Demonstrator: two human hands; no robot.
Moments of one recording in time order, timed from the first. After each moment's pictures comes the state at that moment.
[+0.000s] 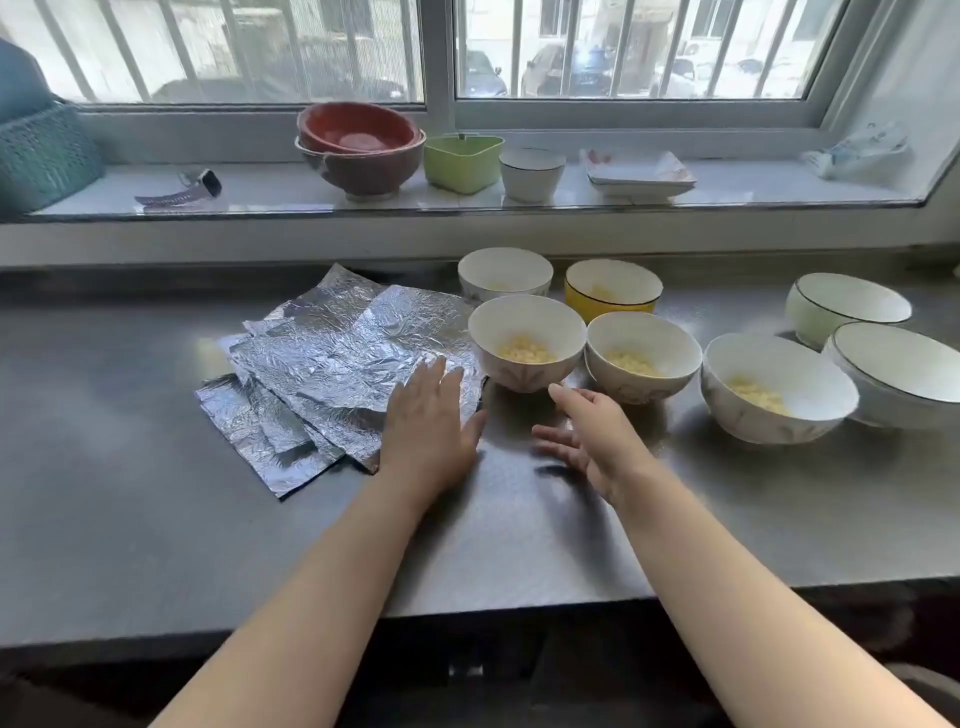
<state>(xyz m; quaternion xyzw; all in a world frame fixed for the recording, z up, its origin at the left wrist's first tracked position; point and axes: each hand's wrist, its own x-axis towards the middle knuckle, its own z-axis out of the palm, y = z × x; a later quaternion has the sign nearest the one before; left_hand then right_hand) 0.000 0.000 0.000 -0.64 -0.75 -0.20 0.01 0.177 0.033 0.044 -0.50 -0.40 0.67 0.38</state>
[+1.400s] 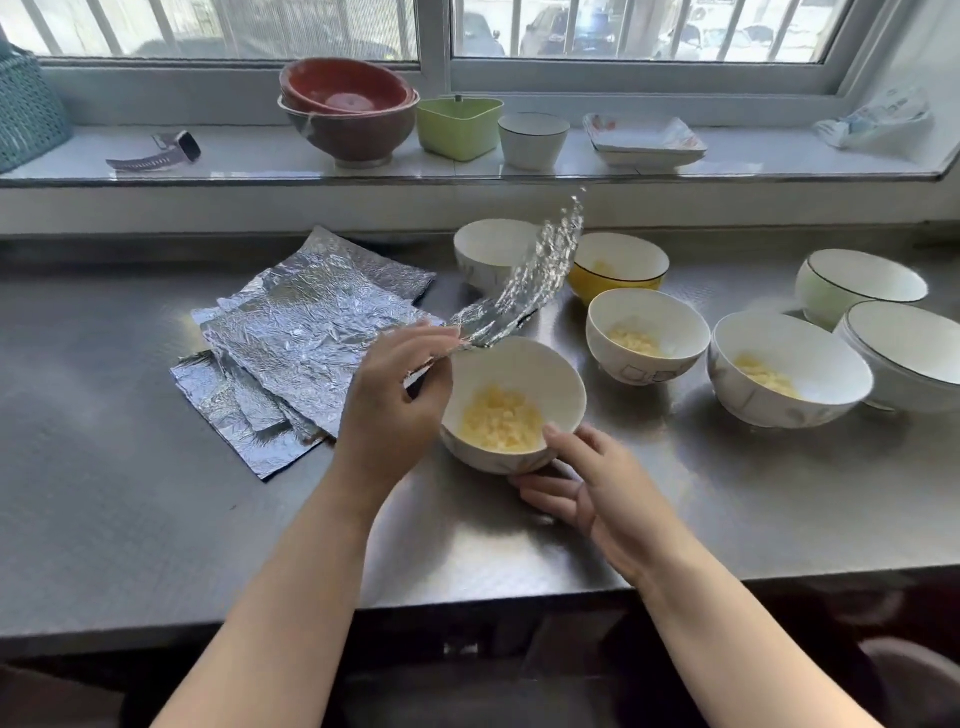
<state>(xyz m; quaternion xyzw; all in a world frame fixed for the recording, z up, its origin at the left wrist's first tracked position) -0.004 -0.039 0.043 -0.61 -0.56 -0.56 -0.06 0.198 -0.027 0.029 -0.43 -0.38 0.73 0.37</state>
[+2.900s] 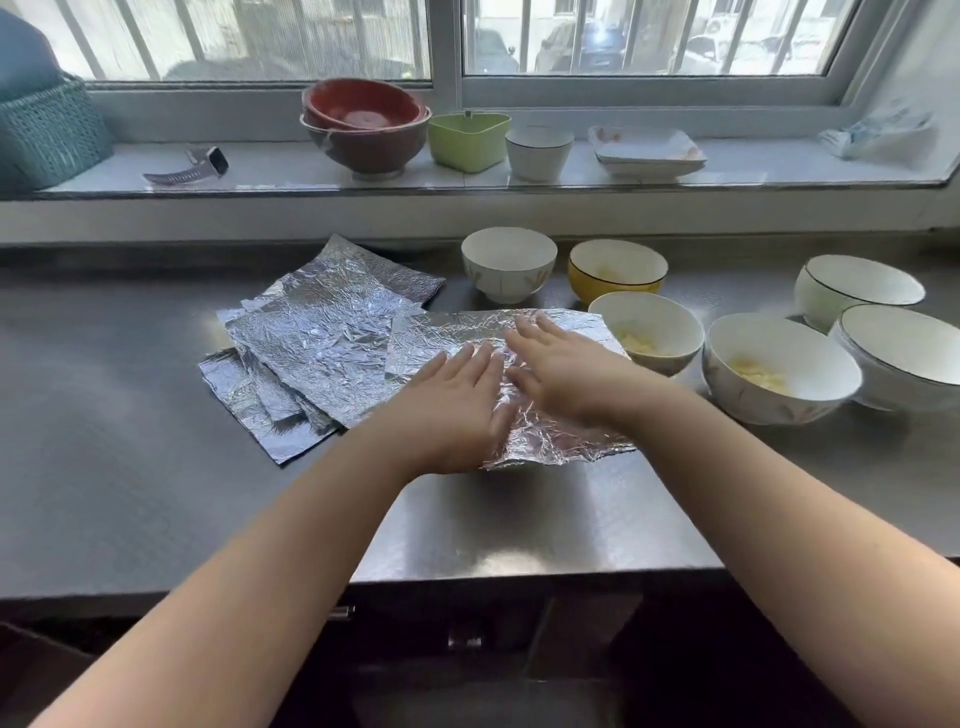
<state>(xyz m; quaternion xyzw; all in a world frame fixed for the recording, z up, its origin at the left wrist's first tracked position) 0.033 -0.043 0.079 -0.73 -0.68 0.04 -0.08 0.170 0.038 0.098 -0.41 -0.91 0.09 -0.05</state>
